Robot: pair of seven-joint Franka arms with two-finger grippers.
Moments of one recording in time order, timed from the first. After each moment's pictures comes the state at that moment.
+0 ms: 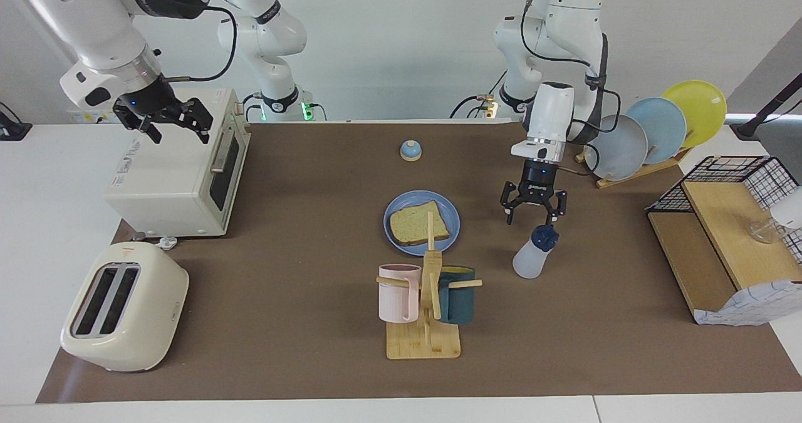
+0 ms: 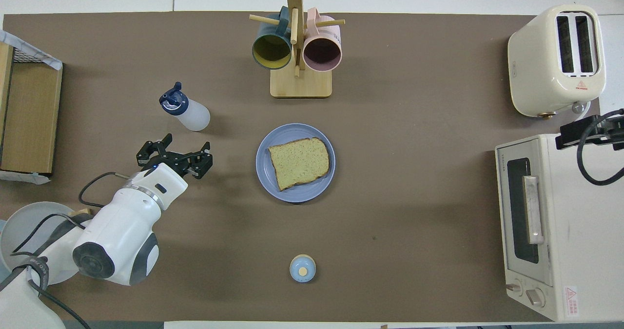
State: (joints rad) left arm -0.40 0.05 0.12 -2.66 0.16 3.50 -0.14; right arm -0.01 -0.03 -0.07 -1.64 0.00 1.51 -0.03
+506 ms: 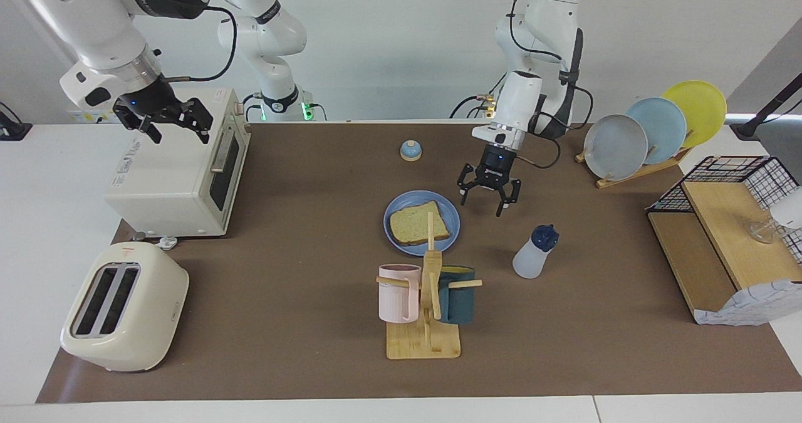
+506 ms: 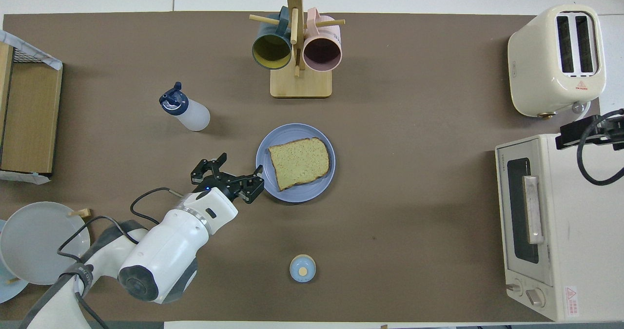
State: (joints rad) left arm -0.62 0.04 0.11 -2.66 0.16 3.50 -0.33; right arm -0.01 -0.03 -0.07 -1.64 0.00 1.51 -0.03
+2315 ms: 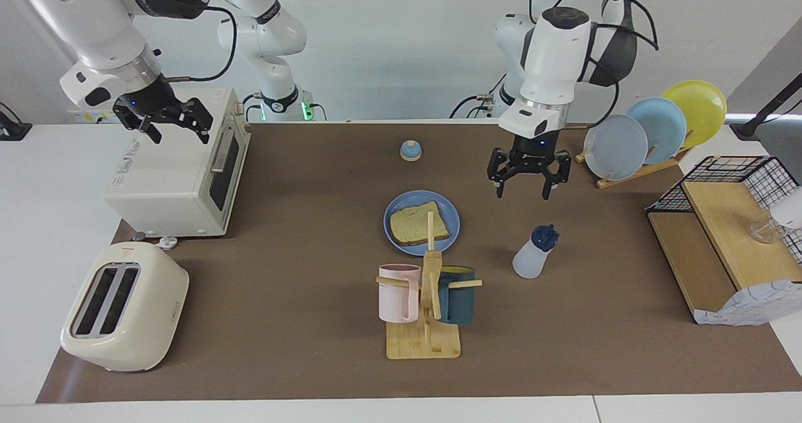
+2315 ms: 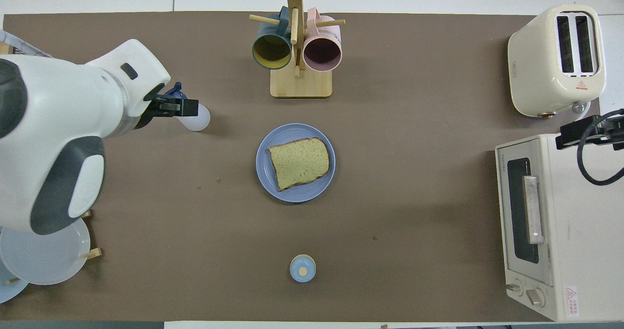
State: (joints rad) left arm -0.43 -0.02 0.13 -1.79 0.07 1.99 -0.18; right arm -0.01 -0.03 -0.07 -1.64 0.00 1.51 -0.03
